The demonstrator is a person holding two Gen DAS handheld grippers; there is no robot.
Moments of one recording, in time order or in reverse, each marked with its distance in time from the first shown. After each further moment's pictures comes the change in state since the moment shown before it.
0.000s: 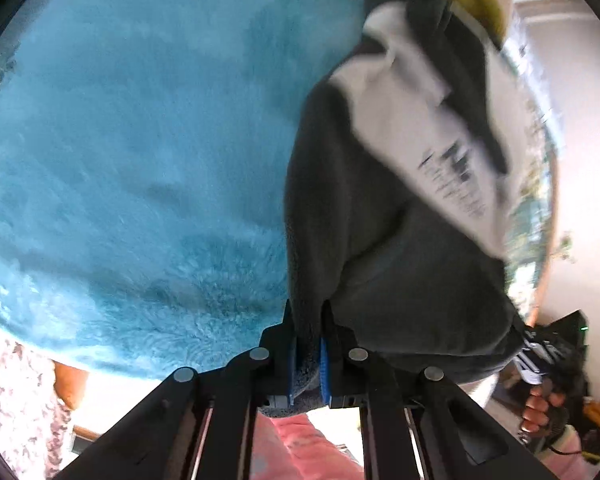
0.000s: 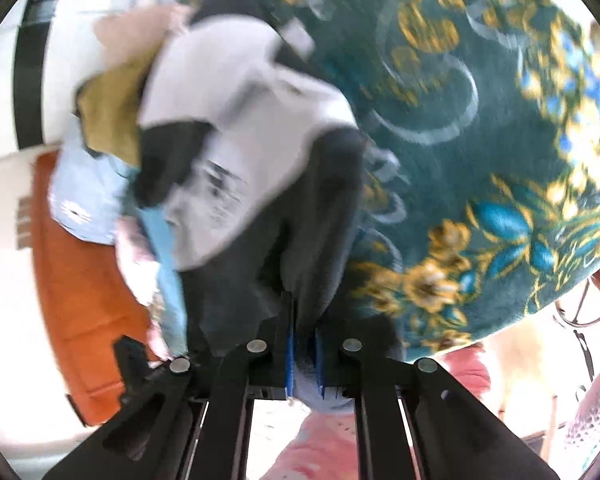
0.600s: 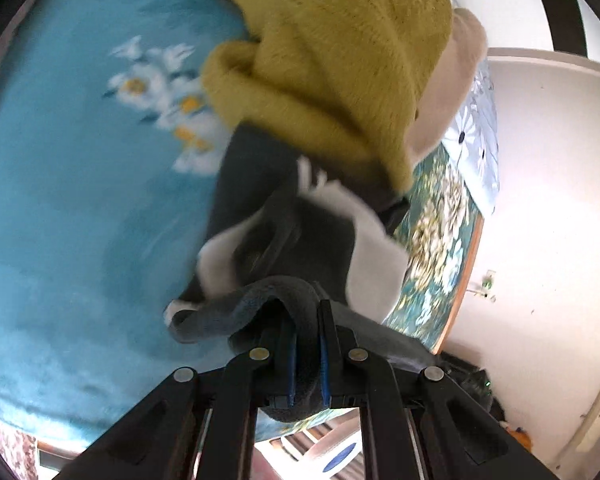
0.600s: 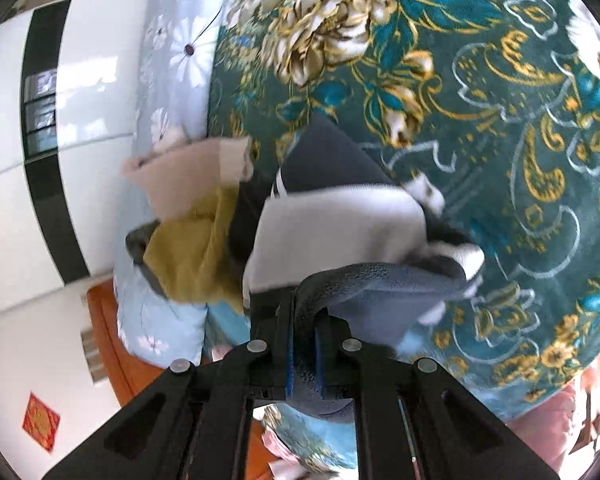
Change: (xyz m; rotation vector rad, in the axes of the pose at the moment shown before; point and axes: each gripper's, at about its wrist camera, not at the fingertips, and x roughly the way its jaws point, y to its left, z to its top) left arm -0.033 -0.133 0.200 -0.075 0.036 -0.207; right arm -0.034 0.089 0.126 0.308 -0.236 0.152
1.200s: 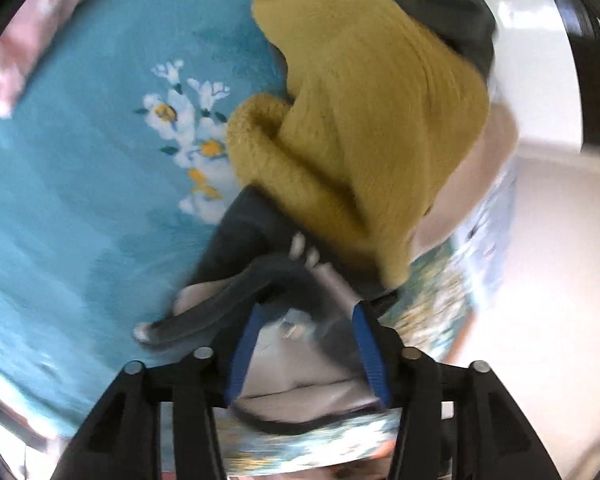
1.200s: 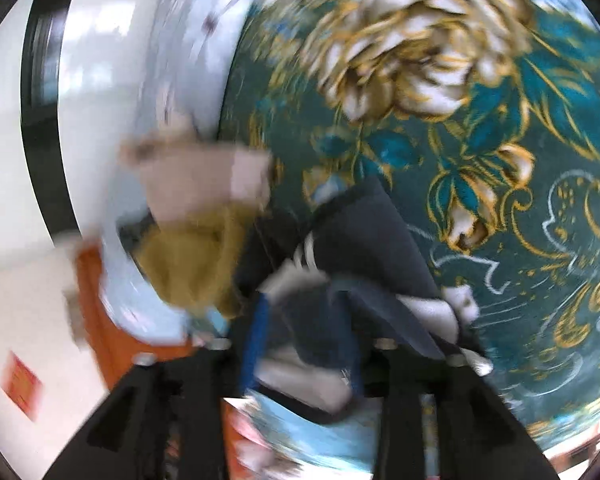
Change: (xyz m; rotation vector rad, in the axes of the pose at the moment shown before) left arm 0.003 -0.015 -0.009 -0.179 -0.207 0.074; right arm 0.040 0.040 0.084 -0.221 0.163 -0.065
